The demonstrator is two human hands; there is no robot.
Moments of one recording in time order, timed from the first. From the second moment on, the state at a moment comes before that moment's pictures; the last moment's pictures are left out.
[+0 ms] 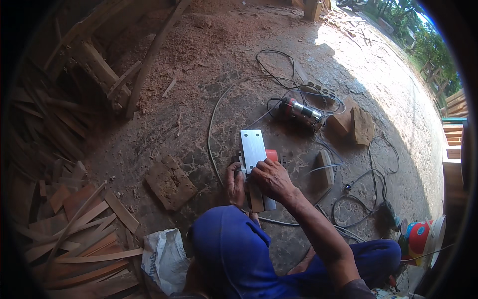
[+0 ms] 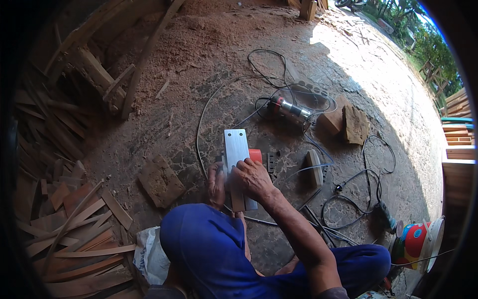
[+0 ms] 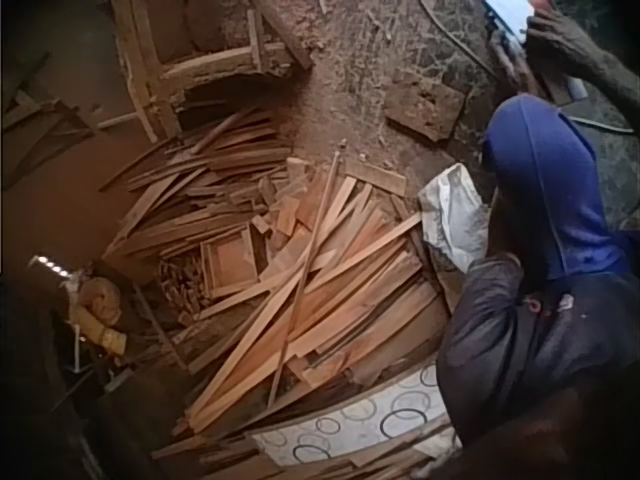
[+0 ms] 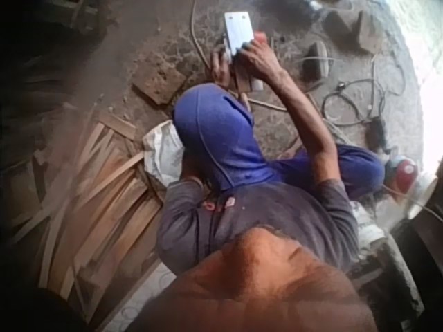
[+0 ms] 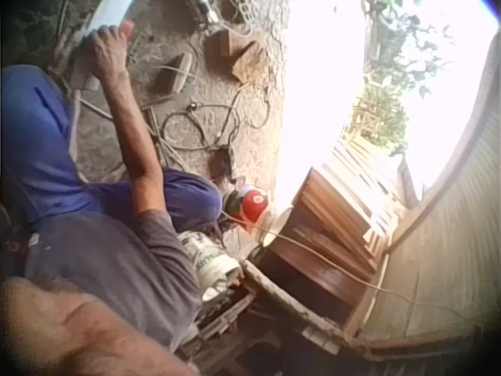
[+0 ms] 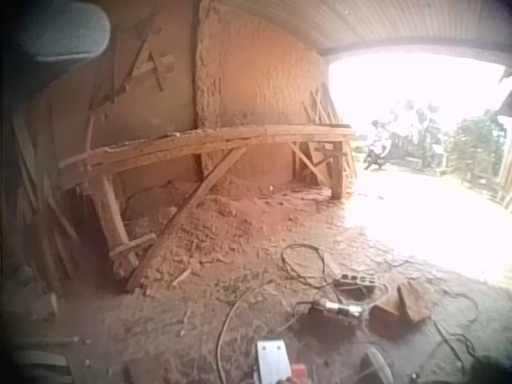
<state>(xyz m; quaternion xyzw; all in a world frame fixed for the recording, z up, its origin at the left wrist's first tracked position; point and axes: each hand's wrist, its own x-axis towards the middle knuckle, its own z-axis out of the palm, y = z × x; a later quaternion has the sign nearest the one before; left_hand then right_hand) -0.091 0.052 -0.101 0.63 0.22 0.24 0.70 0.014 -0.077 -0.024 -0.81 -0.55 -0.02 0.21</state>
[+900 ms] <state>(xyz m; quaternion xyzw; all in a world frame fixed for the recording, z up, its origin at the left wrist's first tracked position) -0.095 0.056 -0.104 0.62 0.21 0.23 0.72 0.014 -0.070 -0.012 -0.81 -0.54 0.03 0.20</state>
